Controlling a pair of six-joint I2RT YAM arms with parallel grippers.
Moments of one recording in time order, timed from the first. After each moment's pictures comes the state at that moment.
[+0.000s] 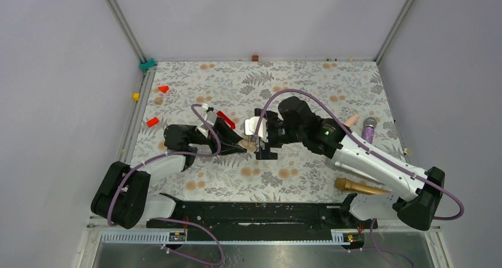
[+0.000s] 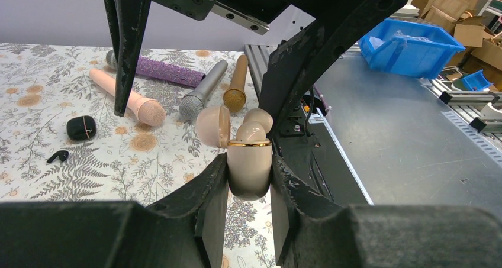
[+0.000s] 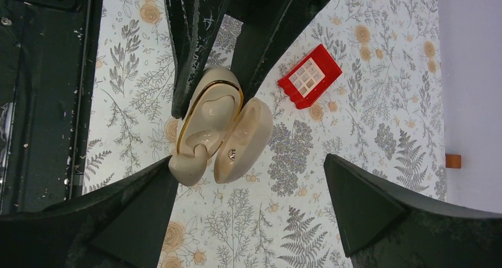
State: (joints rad) left arm -0.39 1.29 0.45 1.41 1.33 -0.66; right arm 0.92 1.26 1.21 -0.54 -0.36 -0.70
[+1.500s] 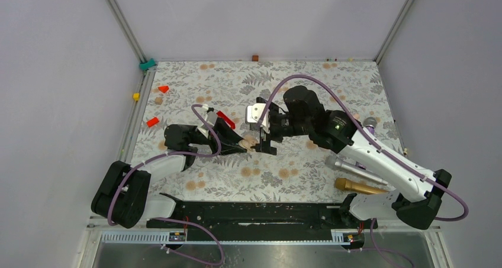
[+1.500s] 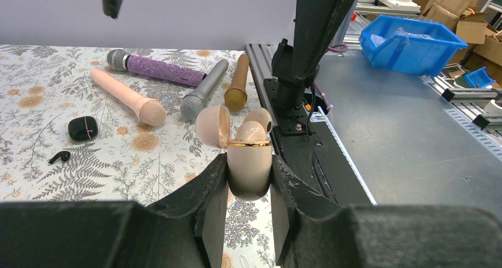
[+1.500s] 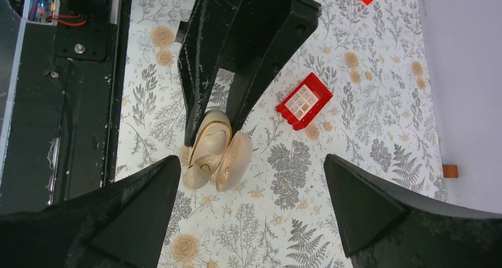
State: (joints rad) left arm -0.39 1.30 0.45 1.41 1.33 -0.64; right arm 0.93 1.28 1.41 -0.64 -0.39 -0.58
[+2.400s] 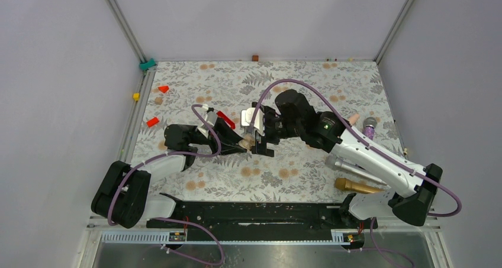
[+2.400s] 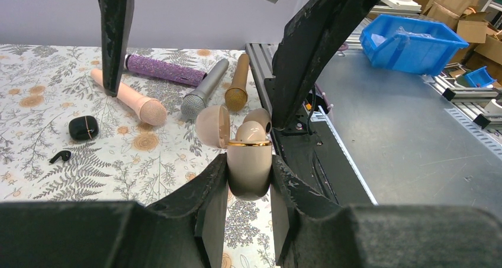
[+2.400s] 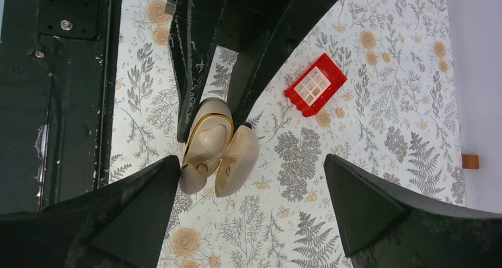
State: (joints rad) left arm -0.39 1.30 0.45 1.41 1.33 -0.64; right arm 0.93 1.32 1.35 -0.62 -0.38 -0.61
